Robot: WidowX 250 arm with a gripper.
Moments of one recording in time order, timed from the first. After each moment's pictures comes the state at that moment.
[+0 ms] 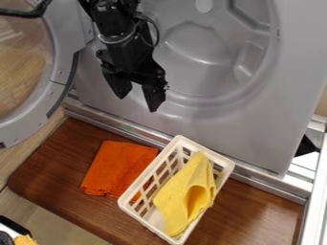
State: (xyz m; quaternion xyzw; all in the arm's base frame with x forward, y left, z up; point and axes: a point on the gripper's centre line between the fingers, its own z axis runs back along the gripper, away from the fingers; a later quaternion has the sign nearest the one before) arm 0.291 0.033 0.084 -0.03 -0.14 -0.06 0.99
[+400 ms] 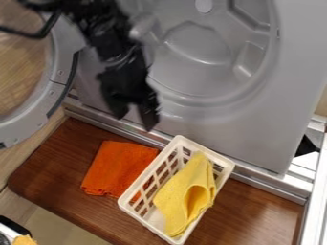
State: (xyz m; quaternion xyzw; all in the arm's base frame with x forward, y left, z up) arm 0.278 0.049 0.043 -0.07 -0.11 -0.06 0.99
